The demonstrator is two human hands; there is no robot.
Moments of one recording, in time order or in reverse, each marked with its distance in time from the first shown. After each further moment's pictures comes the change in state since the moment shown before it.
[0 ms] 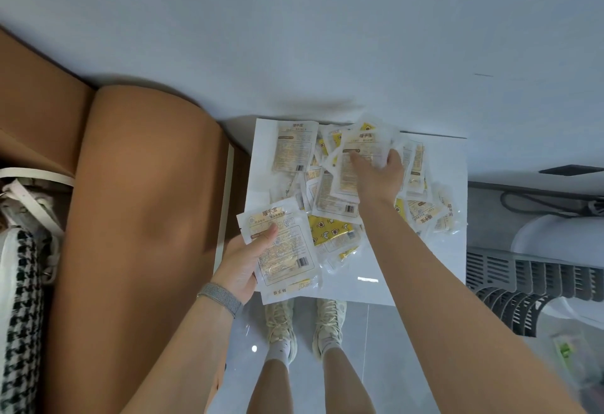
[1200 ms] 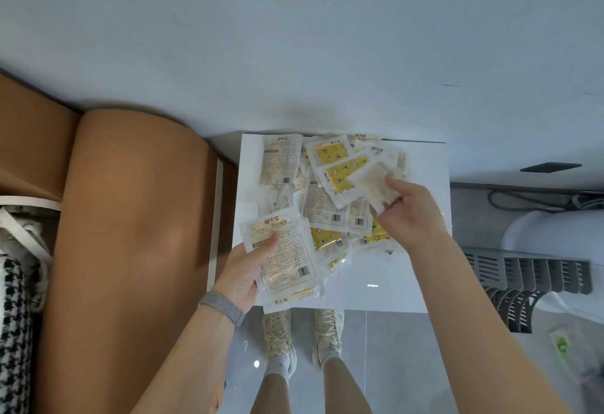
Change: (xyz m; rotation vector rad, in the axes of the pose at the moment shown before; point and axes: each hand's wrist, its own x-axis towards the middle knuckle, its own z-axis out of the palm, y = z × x) left_hand -0.001 0.005 0.020 0.000 -0.051 -0.021; right_hand -0.003 -0.024 -0.083 0.645 -0.293 0.528
